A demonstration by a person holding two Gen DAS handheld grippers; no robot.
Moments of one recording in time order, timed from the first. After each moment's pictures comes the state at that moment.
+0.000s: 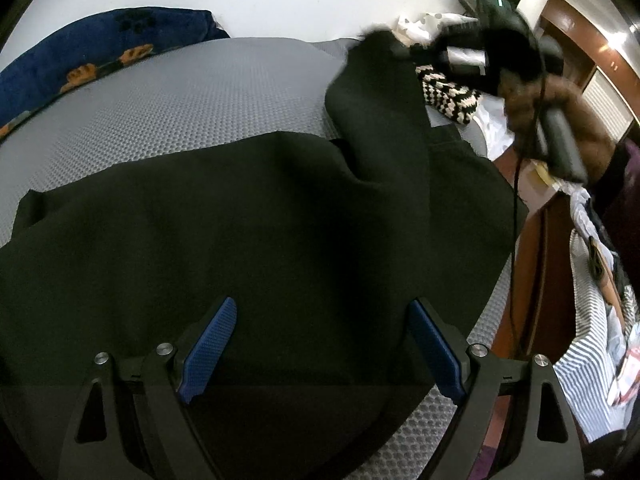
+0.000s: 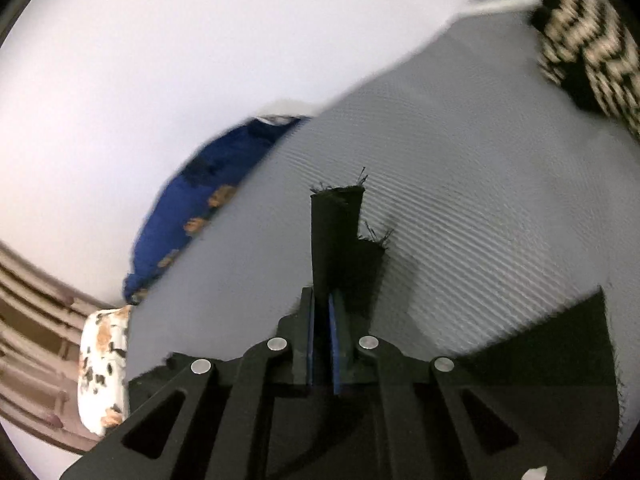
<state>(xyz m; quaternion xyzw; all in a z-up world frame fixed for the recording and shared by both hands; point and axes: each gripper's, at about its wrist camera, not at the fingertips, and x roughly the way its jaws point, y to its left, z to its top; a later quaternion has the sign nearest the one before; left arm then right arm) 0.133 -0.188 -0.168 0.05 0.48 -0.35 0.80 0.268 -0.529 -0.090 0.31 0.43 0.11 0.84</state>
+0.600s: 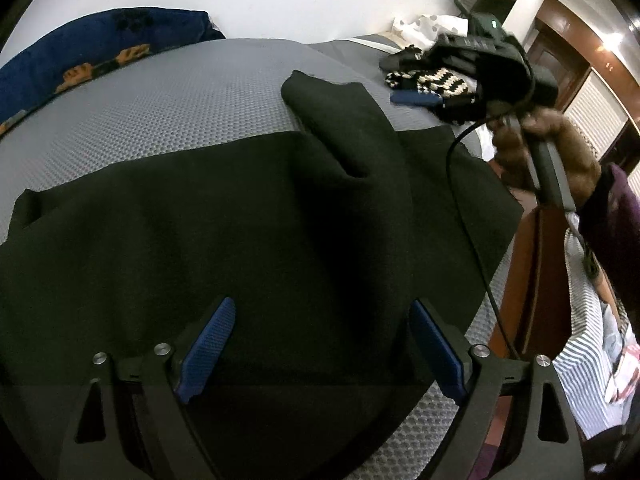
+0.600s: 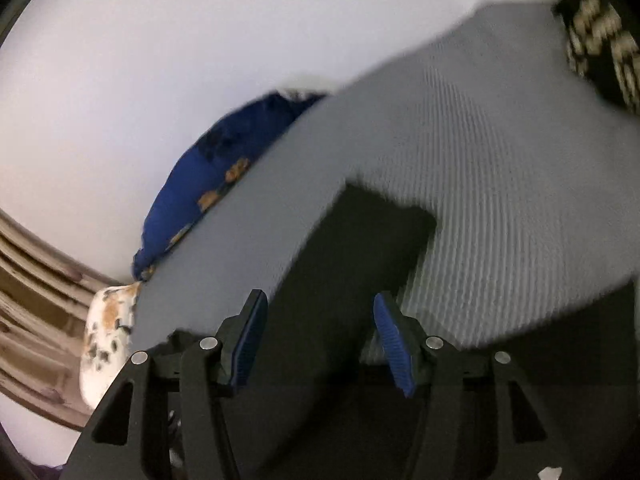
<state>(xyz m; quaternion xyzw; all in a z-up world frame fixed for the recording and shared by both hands) 0.133 -0.185 -0.170 0.04 0.47 -0.36 0.80 0.250 -0.524 -0.128 0.31 0.45 0.15 0.82</state>
